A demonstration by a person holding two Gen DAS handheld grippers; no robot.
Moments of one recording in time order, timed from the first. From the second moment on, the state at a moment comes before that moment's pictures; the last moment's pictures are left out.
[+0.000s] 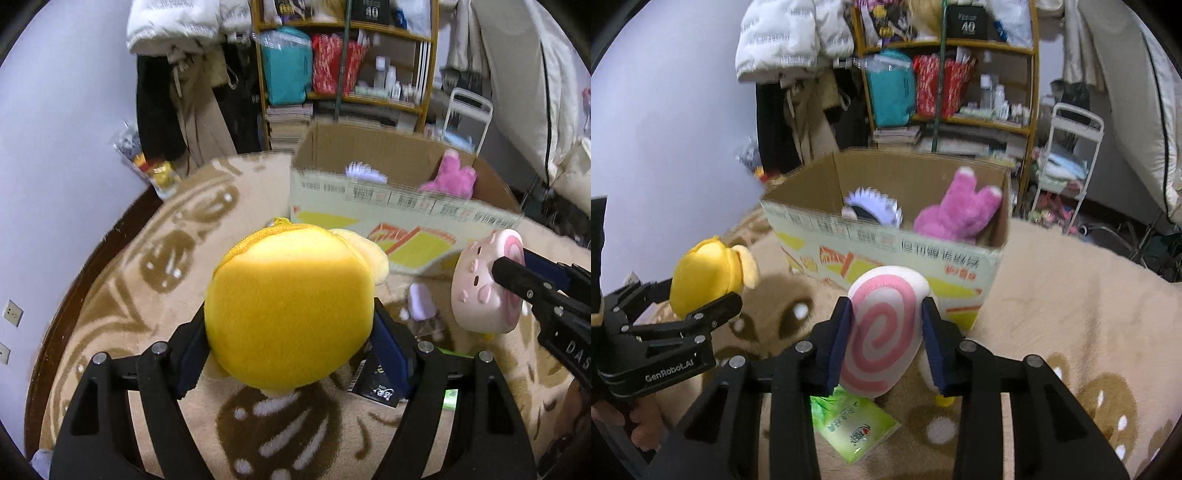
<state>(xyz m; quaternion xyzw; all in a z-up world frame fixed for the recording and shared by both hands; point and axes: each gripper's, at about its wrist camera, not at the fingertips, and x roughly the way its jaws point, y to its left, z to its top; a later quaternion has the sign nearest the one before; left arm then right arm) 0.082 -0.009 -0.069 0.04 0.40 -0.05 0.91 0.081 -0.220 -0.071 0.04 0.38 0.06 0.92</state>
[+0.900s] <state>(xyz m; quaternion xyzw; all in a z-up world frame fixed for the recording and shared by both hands) 0.088 -0.038 0.039 0.10 0.16 -0.05 0.98 0.086 -0.258 0.035 0.05 0.23 0.04 0.97</state>
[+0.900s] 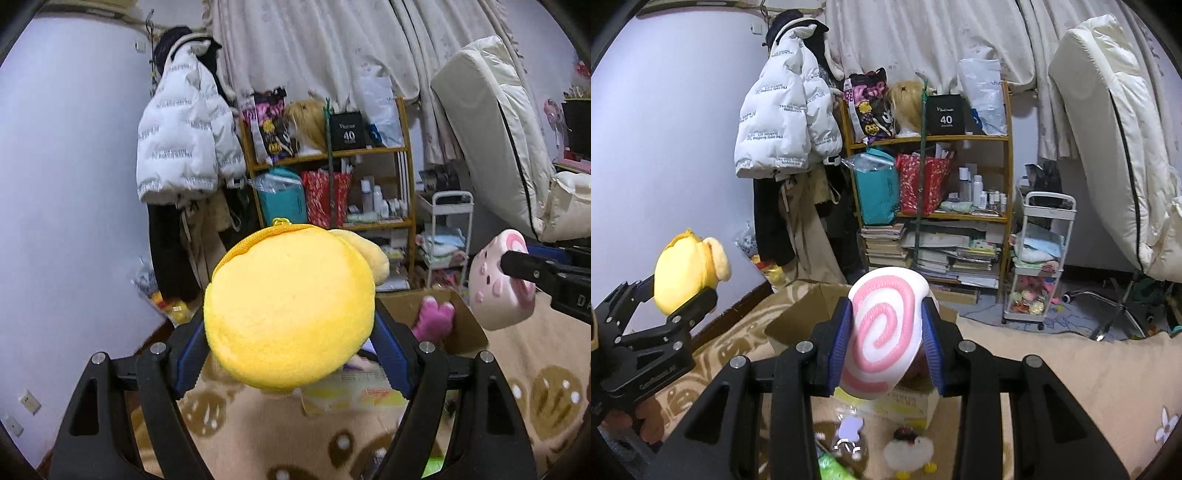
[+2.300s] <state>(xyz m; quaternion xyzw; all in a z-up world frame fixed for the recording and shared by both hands) 0.163 -0.071 -0.039 0.10 0.26 -0.14 0.95 0.150 -0.265 -0.047 0.04 0.31 0.06 0.95</state>
